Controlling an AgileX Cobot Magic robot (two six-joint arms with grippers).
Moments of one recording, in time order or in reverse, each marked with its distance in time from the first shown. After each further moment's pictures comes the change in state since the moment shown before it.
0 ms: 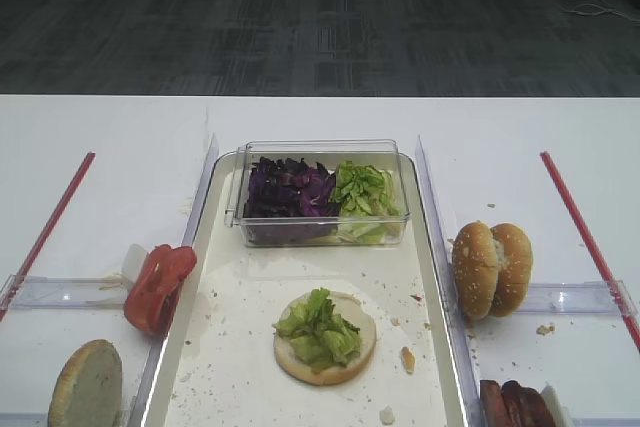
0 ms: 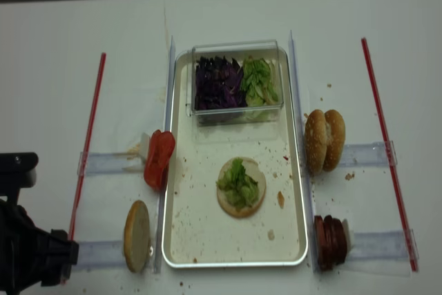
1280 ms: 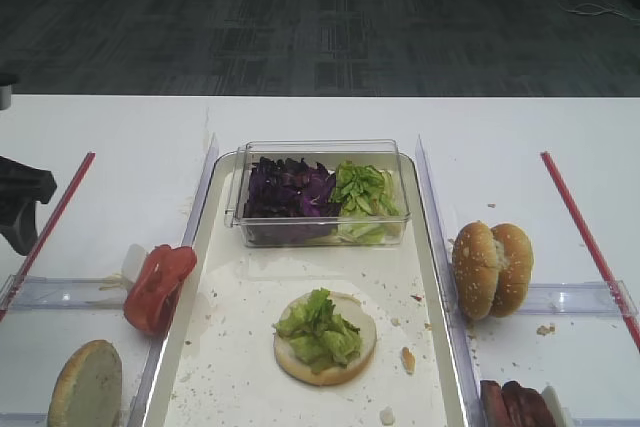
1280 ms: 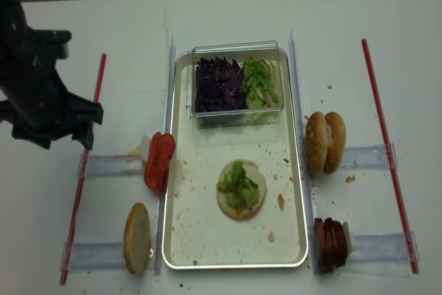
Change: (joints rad) left arm -0.050 0.598 -0.521 0.029 -0.101 0.003; right arm 0.000 0.000 0.000 0.000 0.000 0.004
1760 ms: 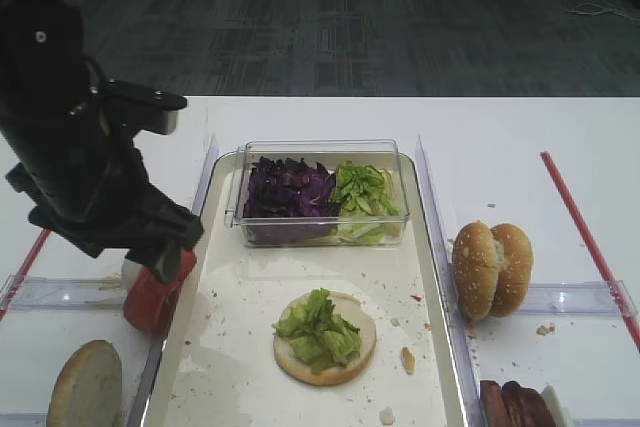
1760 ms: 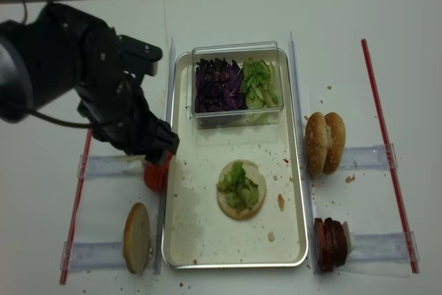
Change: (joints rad) left arm -0.431 0.000 0.000 -0.041 -0.068 -0.052; right arm 0.000 0.000 0.000 0.000 0.001 0.000
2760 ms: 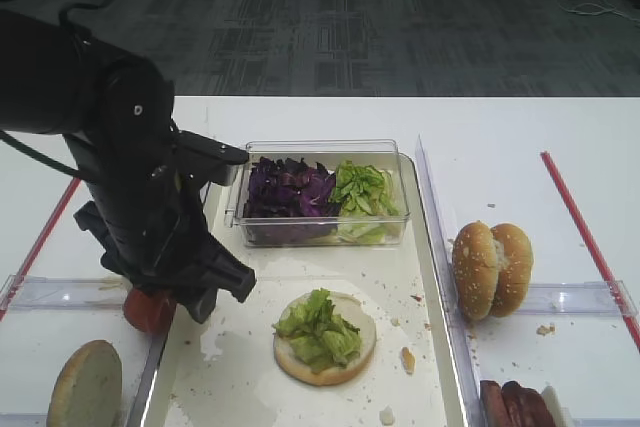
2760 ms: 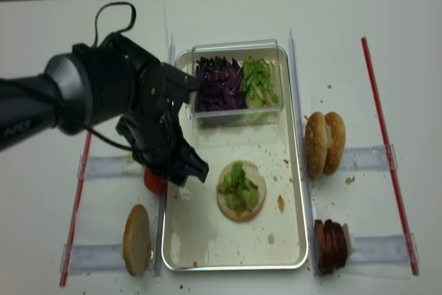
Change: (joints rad) left arm -0.105 0.141 0.000 0.006 -0.076 -0.055; right arm 0.000 0.000 0.000 0.000 0.000 0.000
